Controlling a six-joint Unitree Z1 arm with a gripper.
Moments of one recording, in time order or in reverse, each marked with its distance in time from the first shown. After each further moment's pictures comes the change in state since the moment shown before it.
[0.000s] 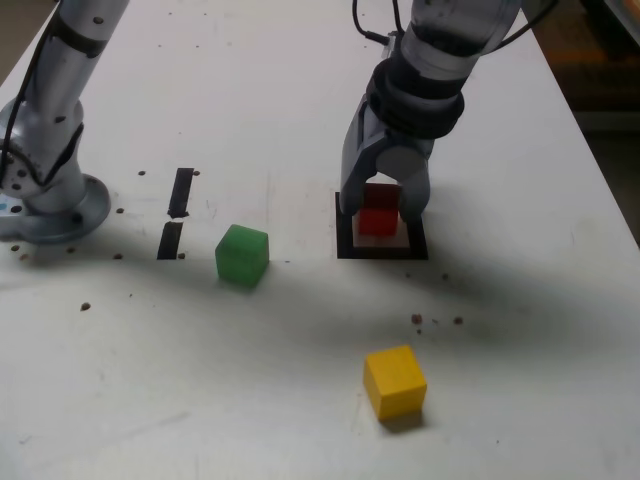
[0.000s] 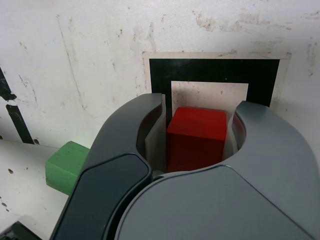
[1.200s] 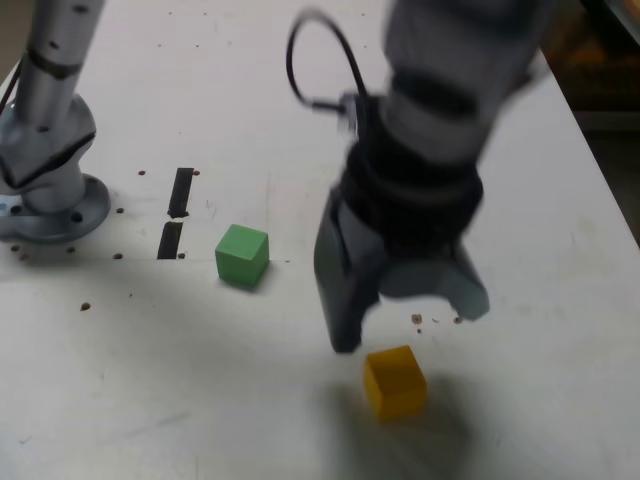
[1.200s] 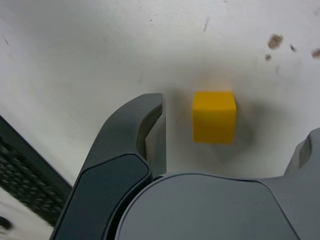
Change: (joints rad) arm -0.432 0.018 -0.271 0.144 -0.195 -0.685
